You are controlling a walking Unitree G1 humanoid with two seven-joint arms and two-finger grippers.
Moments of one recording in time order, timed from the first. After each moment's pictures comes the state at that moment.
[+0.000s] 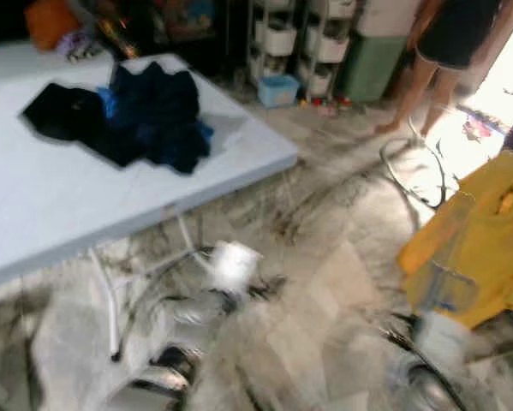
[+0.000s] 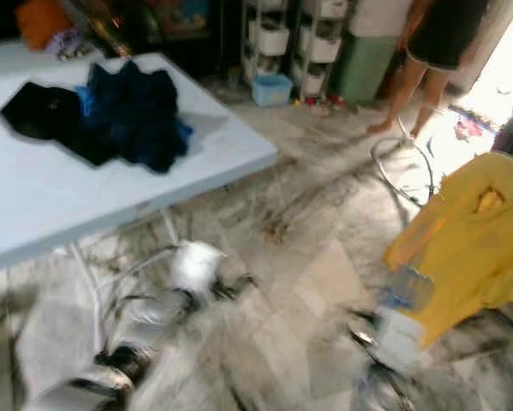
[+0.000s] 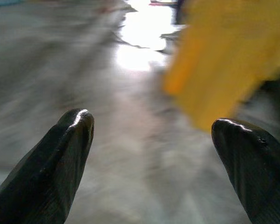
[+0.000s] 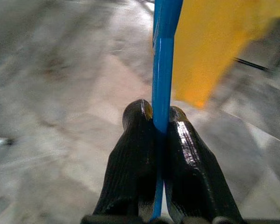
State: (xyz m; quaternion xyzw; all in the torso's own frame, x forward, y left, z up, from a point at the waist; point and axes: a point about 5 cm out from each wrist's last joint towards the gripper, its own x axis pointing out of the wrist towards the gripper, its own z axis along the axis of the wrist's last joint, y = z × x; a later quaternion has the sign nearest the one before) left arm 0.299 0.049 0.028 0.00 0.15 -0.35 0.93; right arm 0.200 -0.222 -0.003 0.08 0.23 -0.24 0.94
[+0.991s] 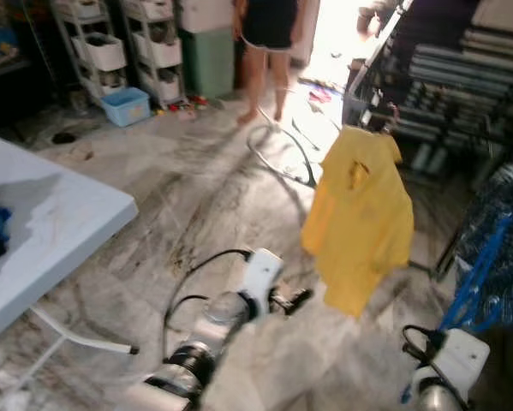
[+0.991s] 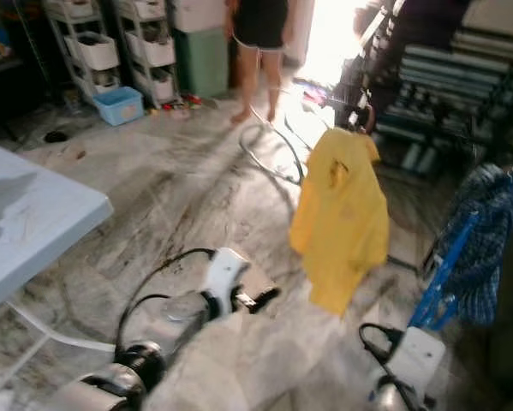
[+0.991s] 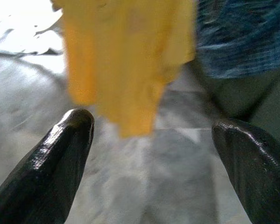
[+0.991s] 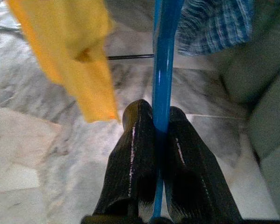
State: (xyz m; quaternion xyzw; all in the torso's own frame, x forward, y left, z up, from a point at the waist) left arm 0.297 0.044 0.026 0.02 0.17 -0.38 0.91; right arm 0.191 -0.223 -0.006 0.09 0.22 -0.28 0.93
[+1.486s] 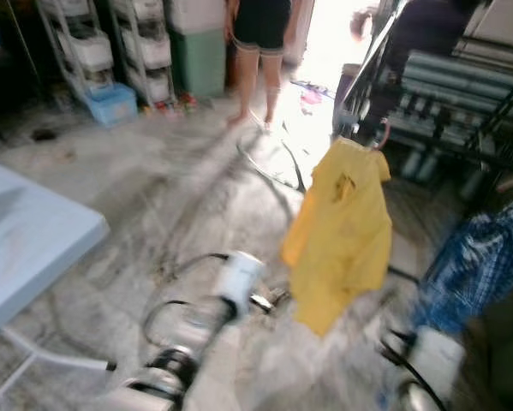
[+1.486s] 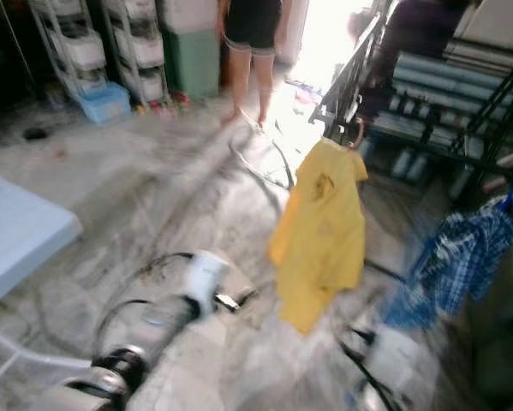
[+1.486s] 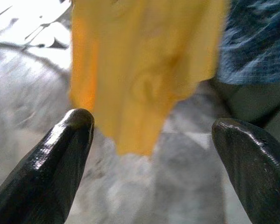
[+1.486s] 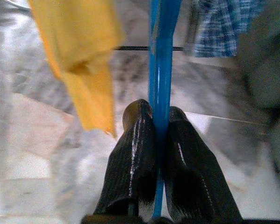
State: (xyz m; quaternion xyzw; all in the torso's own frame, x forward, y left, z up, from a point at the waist) left arm 0.295 0.067 0.017 0.02 0.19 -0.35 0.92; right arm 0.194 -0.203 -0.011 0.09 0.24 -0.22 0.94
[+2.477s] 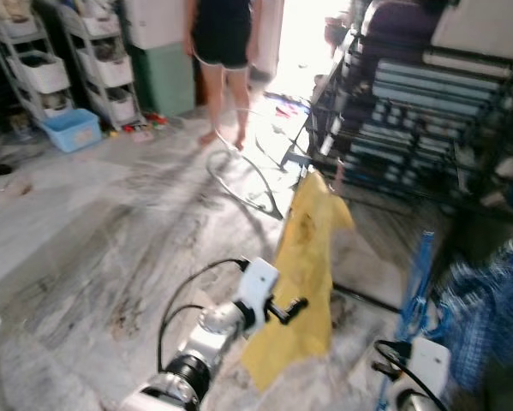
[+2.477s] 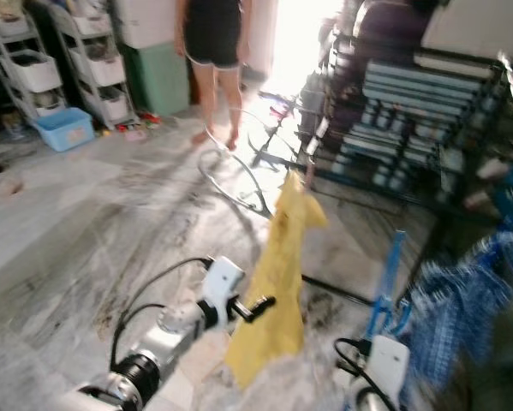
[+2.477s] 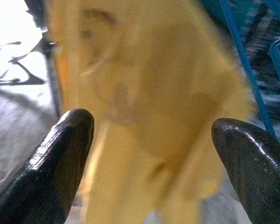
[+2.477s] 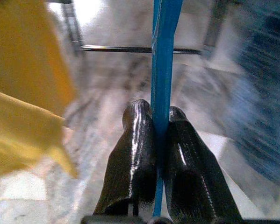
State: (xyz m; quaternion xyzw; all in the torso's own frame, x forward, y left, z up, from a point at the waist) left arm 0.289 0.042 0.019 0.02 0.18 -0.38 0.91; right arm 0.183 -0.201 -0.030 0.10 0.32 -0.16 0.93
